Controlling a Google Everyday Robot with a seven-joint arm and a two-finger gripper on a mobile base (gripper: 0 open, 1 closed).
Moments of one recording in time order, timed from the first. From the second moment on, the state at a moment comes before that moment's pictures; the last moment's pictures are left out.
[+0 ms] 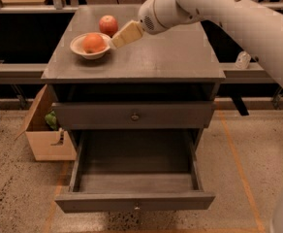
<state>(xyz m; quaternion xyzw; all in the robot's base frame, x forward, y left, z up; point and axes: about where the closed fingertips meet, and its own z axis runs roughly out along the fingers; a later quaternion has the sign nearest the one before) 0.734 0.024 0.959 -0.43 0.76 0.13 0.48</state>
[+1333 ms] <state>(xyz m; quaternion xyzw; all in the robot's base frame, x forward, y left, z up) 0.797 0.118 0.920 -0.45 0.71 0.19 0.50</state>
